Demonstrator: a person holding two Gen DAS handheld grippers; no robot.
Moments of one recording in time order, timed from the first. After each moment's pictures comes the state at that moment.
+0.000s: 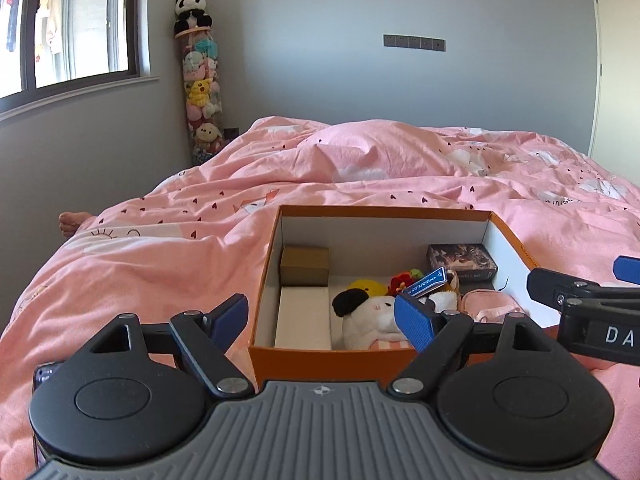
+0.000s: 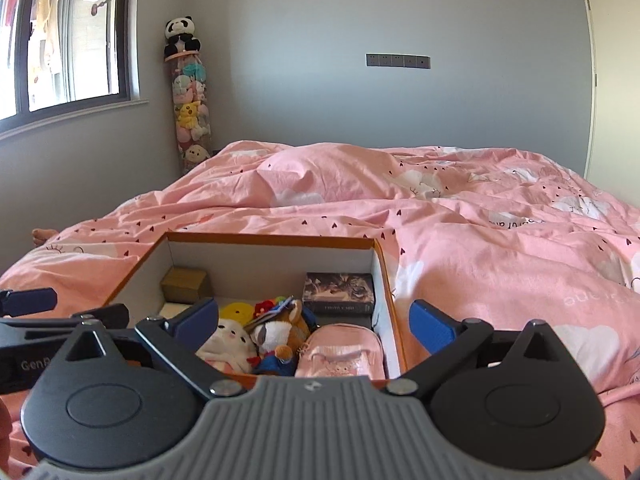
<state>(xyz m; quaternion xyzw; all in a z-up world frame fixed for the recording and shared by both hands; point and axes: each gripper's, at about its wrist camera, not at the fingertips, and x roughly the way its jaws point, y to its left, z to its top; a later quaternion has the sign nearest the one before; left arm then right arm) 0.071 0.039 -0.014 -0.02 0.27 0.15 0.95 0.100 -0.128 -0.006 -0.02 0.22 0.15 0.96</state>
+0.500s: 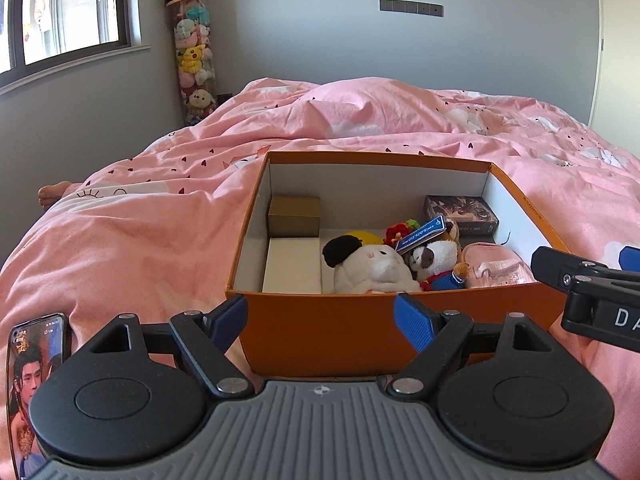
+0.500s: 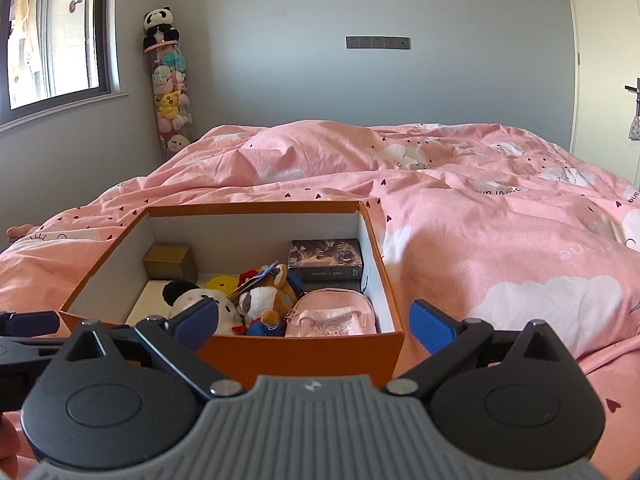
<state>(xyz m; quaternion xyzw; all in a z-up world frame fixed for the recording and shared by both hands) 0.072 0.032 -0.041 -0.02 0.32 0.14 0.94 0.099 -0.131 -0.034 0.00 0.24 0.13 0.96</state>
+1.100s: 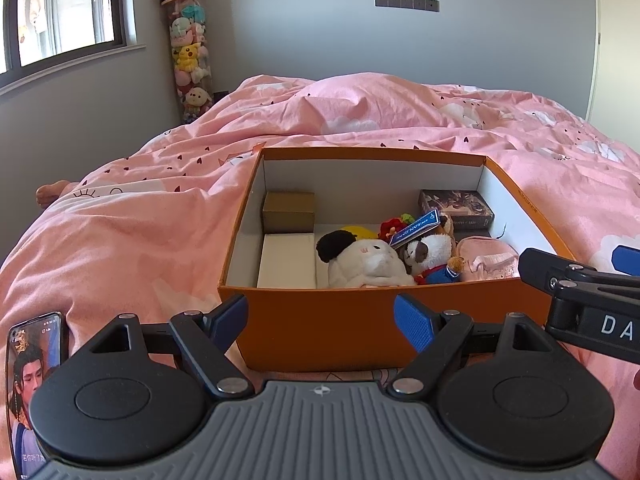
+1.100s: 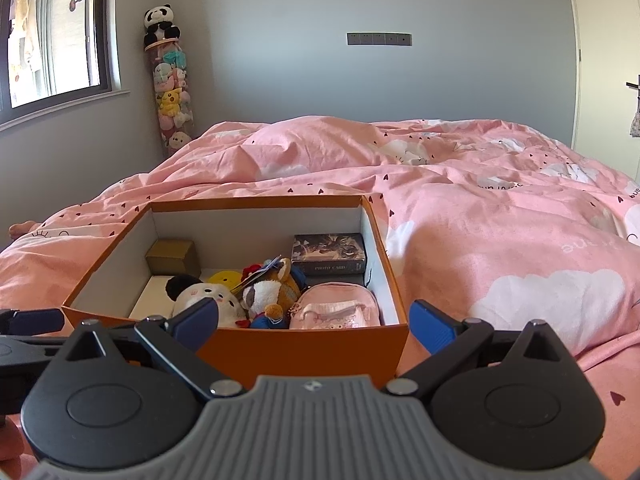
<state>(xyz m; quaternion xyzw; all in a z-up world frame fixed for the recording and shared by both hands) 0.073 0.026 -0.040 -0.02 0.33 0.14 0.94 0.096 -0.131 -0.035 0.00 0.25 0.14 0.96</state>
